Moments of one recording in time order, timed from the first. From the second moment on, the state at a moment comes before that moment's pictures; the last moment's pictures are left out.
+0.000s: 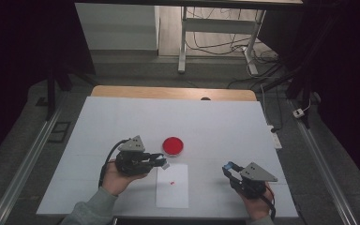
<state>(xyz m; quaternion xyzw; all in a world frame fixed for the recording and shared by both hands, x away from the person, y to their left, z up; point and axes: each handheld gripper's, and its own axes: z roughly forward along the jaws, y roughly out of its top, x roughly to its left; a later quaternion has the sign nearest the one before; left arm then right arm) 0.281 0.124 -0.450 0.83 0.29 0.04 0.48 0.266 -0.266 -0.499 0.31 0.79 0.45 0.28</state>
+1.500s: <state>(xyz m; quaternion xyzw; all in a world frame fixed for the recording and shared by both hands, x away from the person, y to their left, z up) 0.282 0.118 -0.453 0.83 0.29 0.04 0.47 0.264 -0.237 -0.504 0.29 0.81 0.45 0.26</state>
